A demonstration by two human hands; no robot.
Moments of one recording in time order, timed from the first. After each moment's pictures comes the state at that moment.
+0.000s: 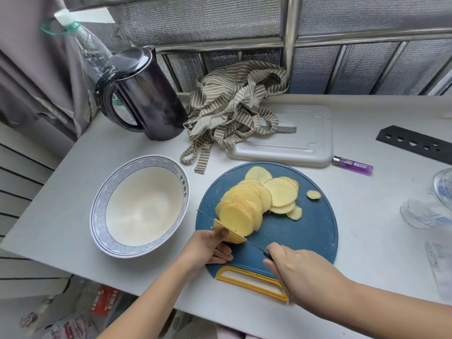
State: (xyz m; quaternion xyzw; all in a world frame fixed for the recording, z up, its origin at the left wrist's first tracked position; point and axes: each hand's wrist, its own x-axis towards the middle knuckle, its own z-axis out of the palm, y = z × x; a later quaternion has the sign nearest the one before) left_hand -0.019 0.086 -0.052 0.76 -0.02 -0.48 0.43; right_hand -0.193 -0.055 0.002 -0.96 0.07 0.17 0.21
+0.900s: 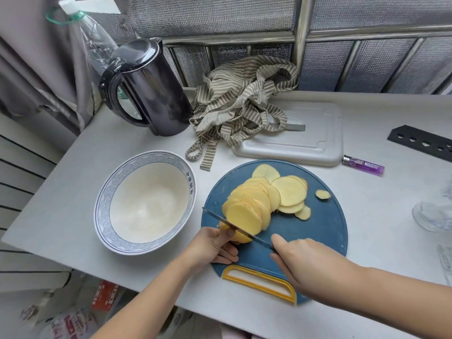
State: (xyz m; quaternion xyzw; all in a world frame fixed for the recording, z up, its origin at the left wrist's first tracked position) left_hand -0.011 0.091 -0.050 0.73 -0.06 -0.53 0.43; right_hand -0.175 -0.060 0.019 -0.95 0.08 0.21 0.22
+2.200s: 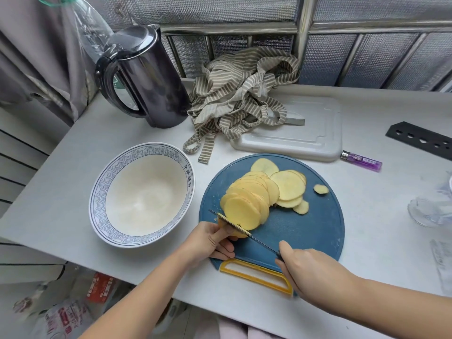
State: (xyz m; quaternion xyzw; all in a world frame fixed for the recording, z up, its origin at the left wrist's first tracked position) left_hand -0.011 0.091 -0.050 0.72 -0.06 -0.55 0.42; right_hand -0.194 -0.053 -0.002 -0.94 0.10 0.24 0.20
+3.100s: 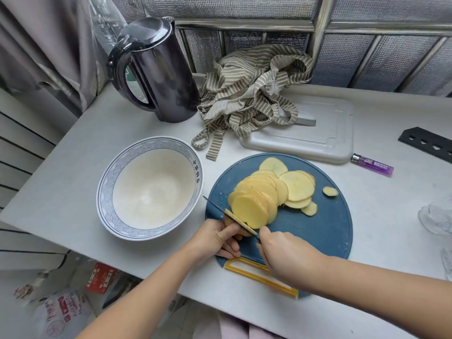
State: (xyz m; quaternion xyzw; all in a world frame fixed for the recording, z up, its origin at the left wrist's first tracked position) left_hand -0.012 0.094 -0.054 0.72 -0.06 -0.54 0.43; right_hand -0.143 -0.037 -0.013 -0.94 0.10 0.25 0.21
